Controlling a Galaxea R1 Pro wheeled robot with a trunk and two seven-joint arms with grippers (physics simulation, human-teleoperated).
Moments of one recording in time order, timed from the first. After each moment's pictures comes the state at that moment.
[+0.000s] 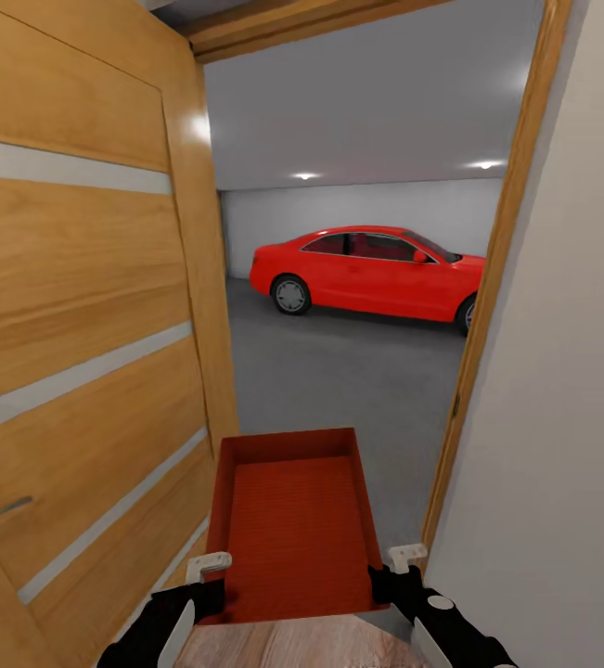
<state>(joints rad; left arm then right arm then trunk) -0.42 -0.09 0.11 -0.60 0.04 0.38 0.04 -0.49 0.01 0.16 -0.38 -0.11 -0.04 0.12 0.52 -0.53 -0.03</state>
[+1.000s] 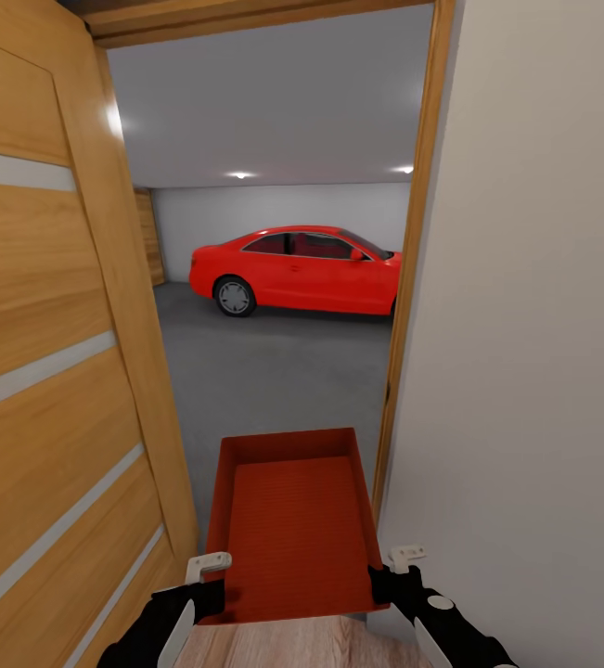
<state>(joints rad) -0.42 -0.09 0.11 -0.60 0.04 0.38 0.04 -0.49 0.01 0.16 -0.38 -0.11 -0.04 0.12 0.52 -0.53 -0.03</state>
